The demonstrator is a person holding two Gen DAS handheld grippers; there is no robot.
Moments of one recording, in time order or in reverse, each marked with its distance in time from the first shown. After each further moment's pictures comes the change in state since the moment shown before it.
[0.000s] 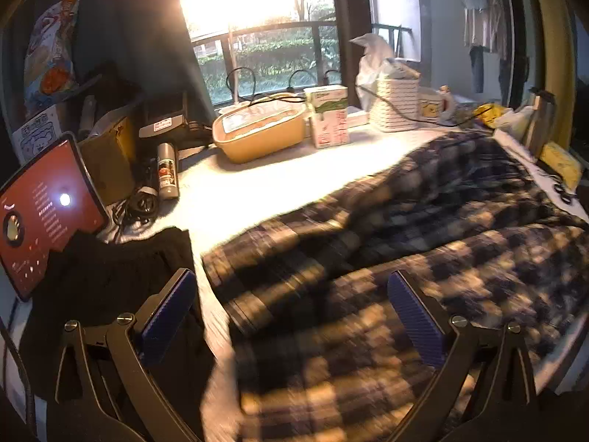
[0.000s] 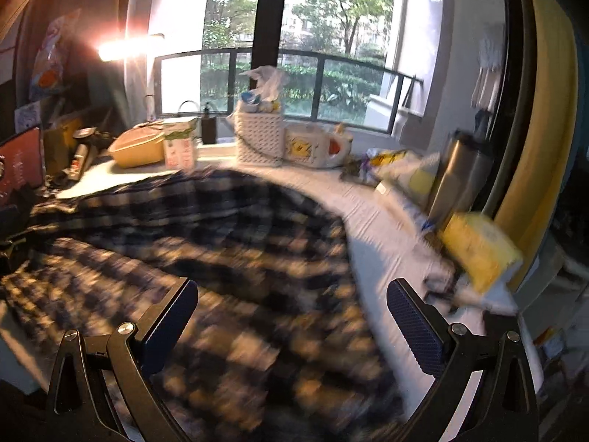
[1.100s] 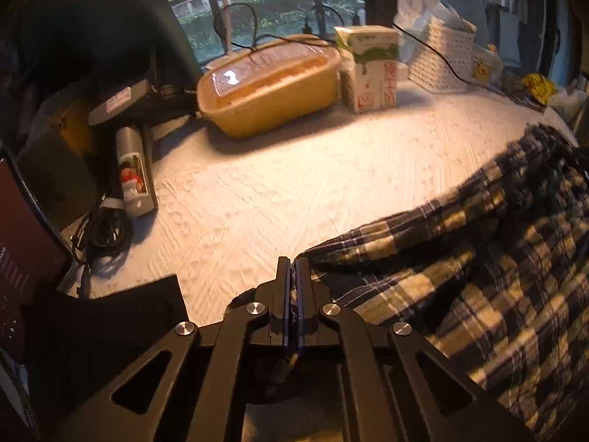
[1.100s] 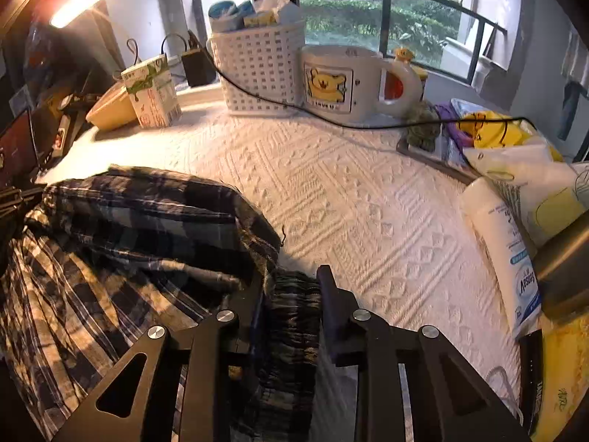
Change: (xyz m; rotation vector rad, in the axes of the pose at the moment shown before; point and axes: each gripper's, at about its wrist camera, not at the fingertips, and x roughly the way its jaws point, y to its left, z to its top) left arm 0.114 0.033 0.055 0.038 0.221 -0.002; right arm 0.200 -0.051 0.062 -0.070 0.285 0.310
